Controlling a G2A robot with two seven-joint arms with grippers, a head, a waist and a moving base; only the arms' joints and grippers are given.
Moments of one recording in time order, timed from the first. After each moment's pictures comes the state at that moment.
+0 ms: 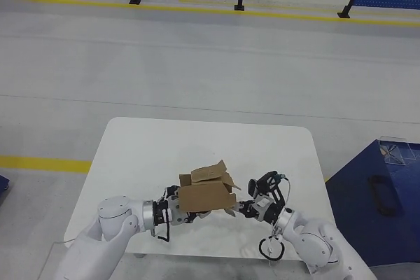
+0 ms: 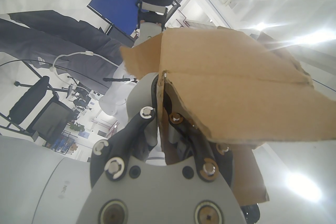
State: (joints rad) left arm 1.14 -1.16 -1.11 -1.54 -0.82 0.56 -0.89; right arm -1.44 -1.05 1.27 -1.86 -0.68 -0.30 0.41
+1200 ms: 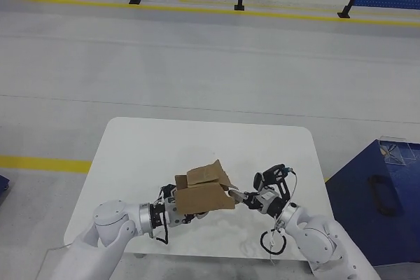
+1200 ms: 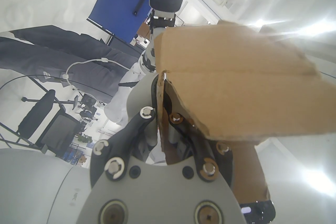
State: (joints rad) left arm 1.19 -1.14 -1.13 -1.60 -0.78 0.46 -0.89; right arm -1.42 -1.07 1.28 -1.87 -0.68 -0.19 0.43
